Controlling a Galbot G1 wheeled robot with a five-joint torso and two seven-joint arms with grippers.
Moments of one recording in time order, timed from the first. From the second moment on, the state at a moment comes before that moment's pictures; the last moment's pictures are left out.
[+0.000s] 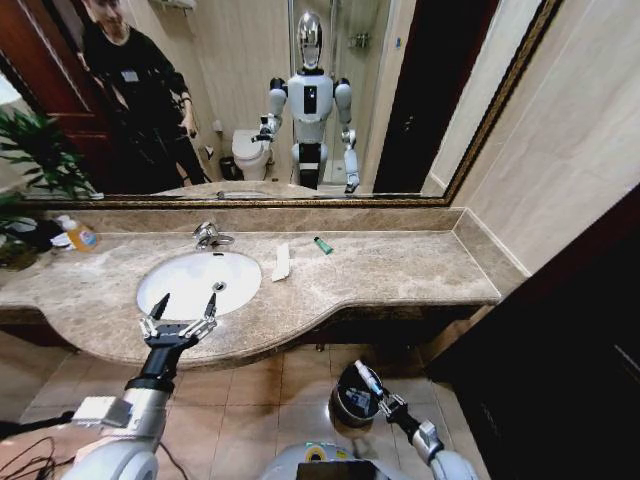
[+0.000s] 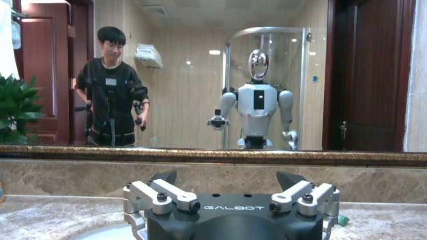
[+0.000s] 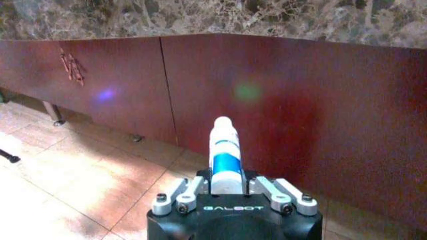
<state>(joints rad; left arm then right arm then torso) 1.84 -1.36 -0.82 -2.47 -0.37 0.04 0.05 -1.42 1.33 0.57 1.09 0.05 0.44 -0.49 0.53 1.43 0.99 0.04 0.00</state>
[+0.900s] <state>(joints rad) 1.84 -1.36 -0.82 -2.47 -0.37 0.04 0.05 -1.44 1.34 0.57 1.15 0.04 0.44 -0.48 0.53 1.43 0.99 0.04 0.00</state>
